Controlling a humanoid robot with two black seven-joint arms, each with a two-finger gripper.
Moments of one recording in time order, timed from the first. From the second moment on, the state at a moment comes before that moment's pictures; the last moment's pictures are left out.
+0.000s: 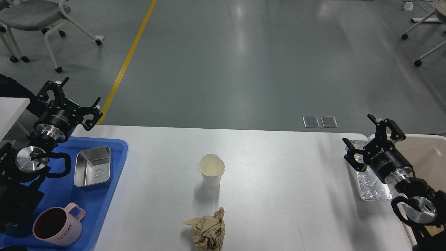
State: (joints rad) left arm -0.57 0.31 -1.14 -0.69 -0.08 -0.34 -0.01; right arm 0.20 -0.31 1.55 1.09 -0.67 0.43 0.02
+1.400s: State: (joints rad) left arm -0.49 0.18 -1.17 -0.68 -0.08 -0.21 -0.02; right arm 0.04 -1.22 1.19 1.57 -1.58 0.40 0.01
